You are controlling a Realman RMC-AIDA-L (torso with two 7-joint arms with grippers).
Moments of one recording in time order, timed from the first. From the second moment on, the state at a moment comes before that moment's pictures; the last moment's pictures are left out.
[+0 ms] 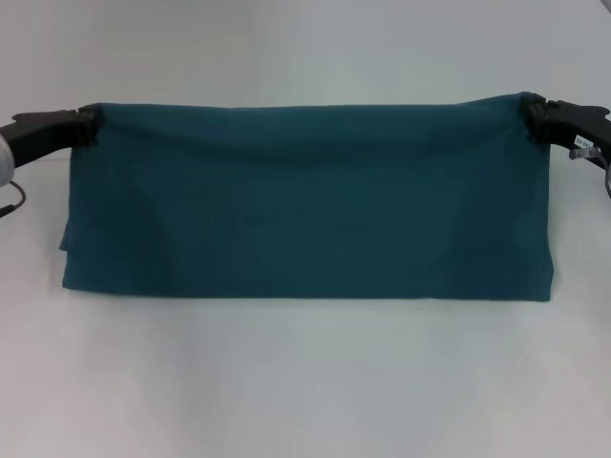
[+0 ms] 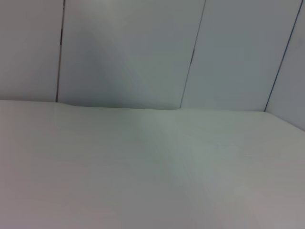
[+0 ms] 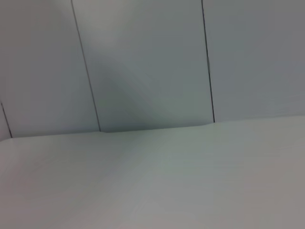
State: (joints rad) left arm -0.81 -2.08 0.42 0.60 2.10 0.82 -1.65; right arm 0.73 2.07 -0.22 -0.45 -1.86 -0.82 1.20
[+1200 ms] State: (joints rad) left arm -0.83 -2.11 0.42 0.56 2.07 0.61 -1.58; right arm 0.74 2.05 -0.25 -0.42 -1.79 -0.69 1.19
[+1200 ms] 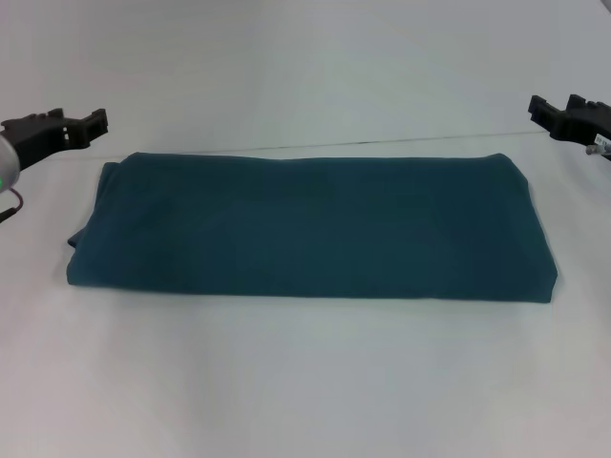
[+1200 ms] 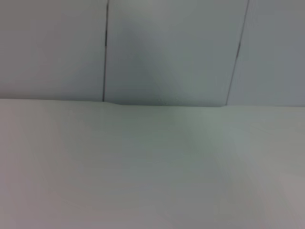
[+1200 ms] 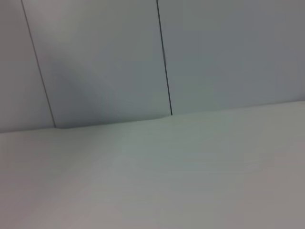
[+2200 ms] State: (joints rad) left arm -0.54 -2.09 0.54 0.81 2.18 1.00 -1.93; right arm 0.50 1.94 -0.61 -0.64 -1.94 -1.18 1.93
